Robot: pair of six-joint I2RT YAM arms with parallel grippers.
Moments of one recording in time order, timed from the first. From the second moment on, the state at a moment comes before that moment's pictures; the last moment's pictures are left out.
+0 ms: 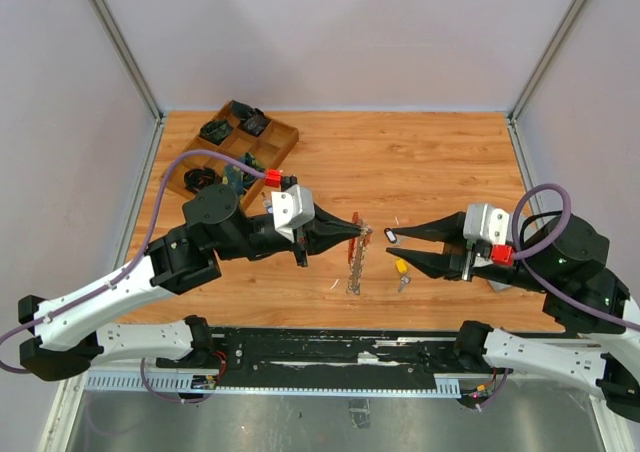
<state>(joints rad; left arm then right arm) -1.14 0.99 1.20 -0.12 0.27 0.05 1.08 0.67 1.23 -0.47 -0.27 -0.27</state>
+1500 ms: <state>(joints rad) -1.14 1.03 1.18 -0.33 -0.08 0.29 0.57 0.94 0.88 -0.92 -0.02 0.27</state>
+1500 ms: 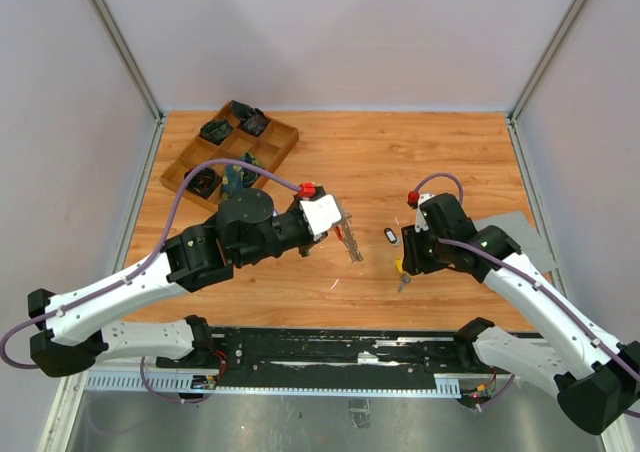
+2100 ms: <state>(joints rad) -1.36 1.04 1.06 -0.22 -0.42 0.52 0.57 0.95 0.78 -0.80 0.00 0.38</state>
